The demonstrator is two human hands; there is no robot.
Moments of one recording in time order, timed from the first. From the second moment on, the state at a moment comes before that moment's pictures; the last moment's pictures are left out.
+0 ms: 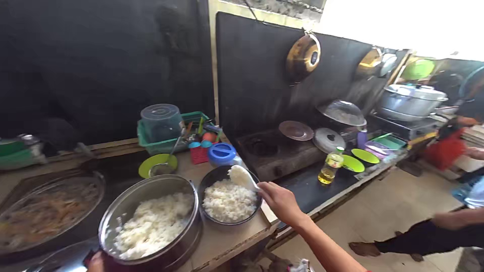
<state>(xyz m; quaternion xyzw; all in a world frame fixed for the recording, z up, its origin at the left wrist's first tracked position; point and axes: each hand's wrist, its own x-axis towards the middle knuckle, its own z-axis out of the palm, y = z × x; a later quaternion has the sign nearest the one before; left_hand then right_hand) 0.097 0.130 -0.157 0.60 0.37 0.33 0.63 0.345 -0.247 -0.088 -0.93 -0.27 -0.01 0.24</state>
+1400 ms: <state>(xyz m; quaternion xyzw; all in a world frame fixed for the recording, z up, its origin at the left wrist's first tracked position) 0.112 0.110 -0.154 0.59 0.38 0.34 0.62 0.323 0.044 -0.053 -0.68 -0.71 0.16 -0.03</state>
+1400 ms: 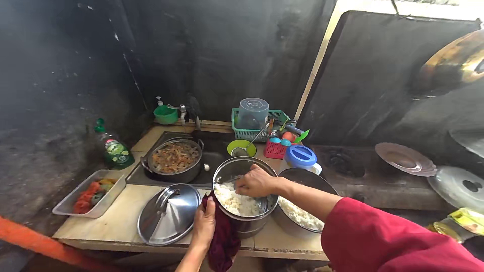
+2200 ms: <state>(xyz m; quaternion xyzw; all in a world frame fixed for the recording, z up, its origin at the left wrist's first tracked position) 0.105 0.103 -0.139 0.63 0.40 0.33 0.58 0.349 -0.027 0.000 -0.76 -0.62 0.17 0.08</state>
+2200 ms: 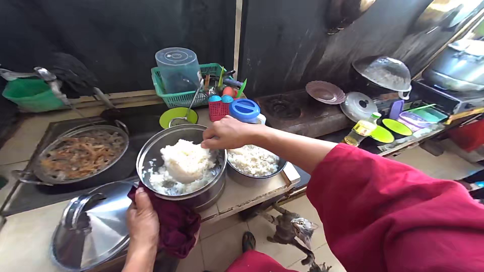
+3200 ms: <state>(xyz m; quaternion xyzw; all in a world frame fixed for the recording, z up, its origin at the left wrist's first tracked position) 0.109 0.107 -0.147 0.61 0.39 0.35 0.60 0.351 -0.048 -0.016 -0.85 -0.44 0.19 0.24</state>
